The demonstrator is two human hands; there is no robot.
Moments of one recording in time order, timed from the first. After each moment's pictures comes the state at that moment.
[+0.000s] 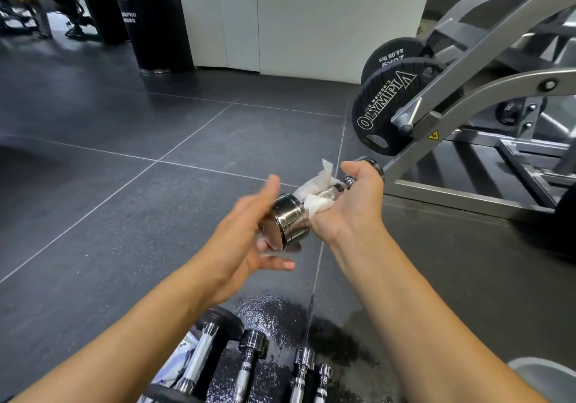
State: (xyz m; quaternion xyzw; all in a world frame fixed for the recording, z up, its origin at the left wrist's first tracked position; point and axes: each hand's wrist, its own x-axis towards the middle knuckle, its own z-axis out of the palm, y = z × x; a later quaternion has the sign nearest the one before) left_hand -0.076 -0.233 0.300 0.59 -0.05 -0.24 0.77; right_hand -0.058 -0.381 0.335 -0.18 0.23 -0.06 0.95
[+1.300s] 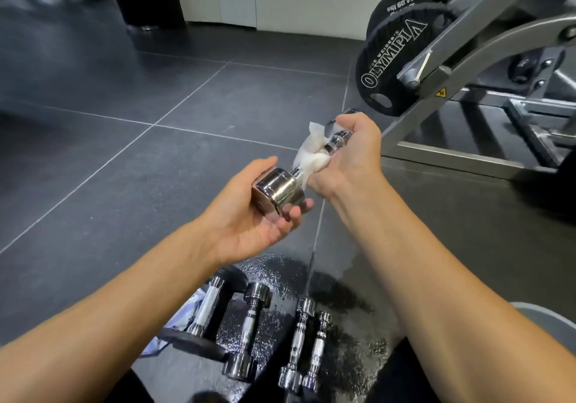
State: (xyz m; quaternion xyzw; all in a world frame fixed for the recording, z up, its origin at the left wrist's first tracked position) left_hand -0.080 -0.227 0.292 0.42 0.09 -0.43 0.80; right_hand -0.052 -0.380 0.322 -0.20 0.25 -0.06 0.95
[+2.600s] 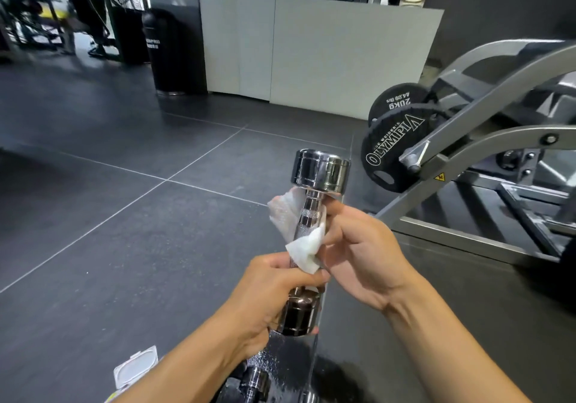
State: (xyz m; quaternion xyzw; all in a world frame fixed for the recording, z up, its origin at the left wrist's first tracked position) left_hand -0.095 -0.219 0.308 0.62 -0.05 -0.24 0.75; right_hand -0.084 -0.369 0.338 -0.52 -0.06 0.09 0.85
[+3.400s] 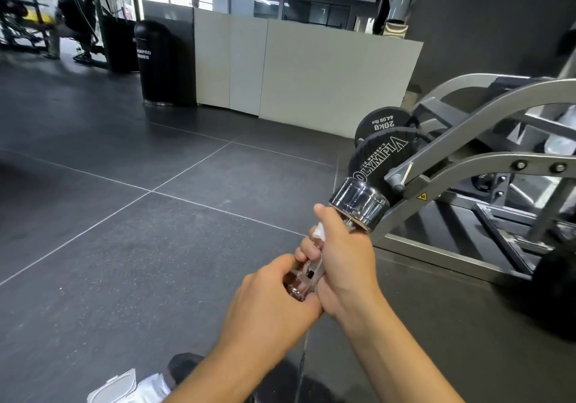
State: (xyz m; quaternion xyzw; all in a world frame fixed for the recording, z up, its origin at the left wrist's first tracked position) left_hand -0.100 -0.220 0.311 0.85 -0.10 0.01 0.52; right_hand -0.080 -0.322 0.357 -0.49 0.13 -0.13 0.85
